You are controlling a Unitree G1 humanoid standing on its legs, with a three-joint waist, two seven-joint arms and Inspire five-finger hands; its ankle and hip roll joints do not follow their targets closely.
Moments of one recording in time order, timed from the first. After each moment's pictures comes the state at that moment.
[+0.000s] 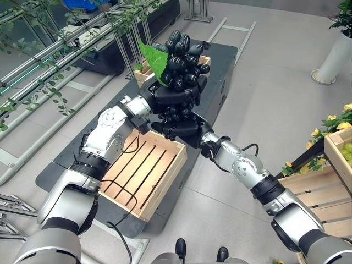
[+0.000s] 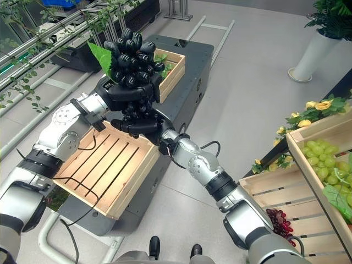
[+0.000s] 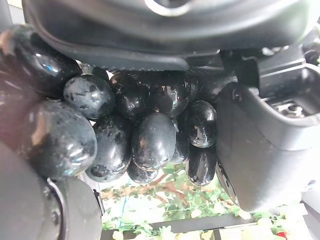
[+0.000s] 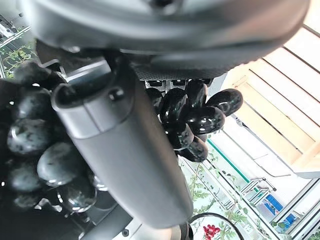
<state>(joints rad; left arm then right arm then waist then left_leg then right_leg) -0.86 0.66 -0.42 0.43 -0.83 -0.11 -0.52 -0.74 -0.27 0.54 0.27 1.12 0.23 -0.06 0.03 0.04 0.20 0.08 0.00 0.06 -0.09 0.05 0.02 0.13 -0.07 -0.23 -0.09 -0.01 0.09</state>
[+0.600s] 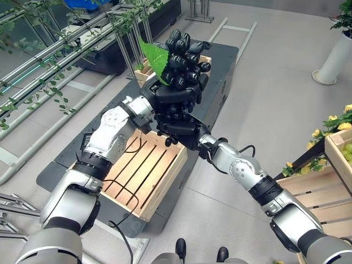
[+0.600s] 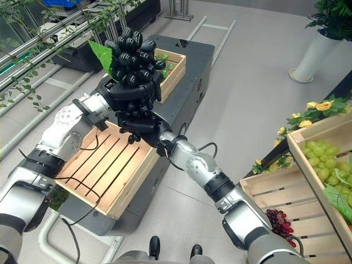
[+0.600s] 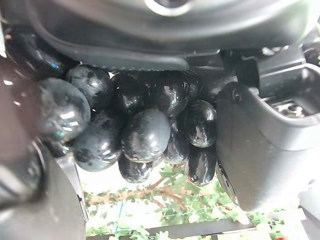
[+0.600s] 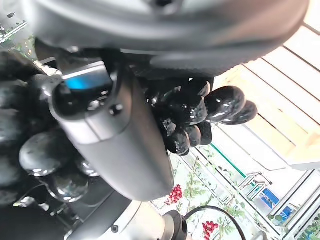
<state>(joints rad) -0.86 0.64 -0.42 0.43 -0.82 -0.11 -0.48 -0.74 -0.26 0.56 0.27 1.16 0.22 -0.08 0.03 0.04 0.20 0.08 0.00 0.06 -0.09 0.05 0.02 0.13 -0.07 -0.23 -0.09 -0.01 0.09</state>
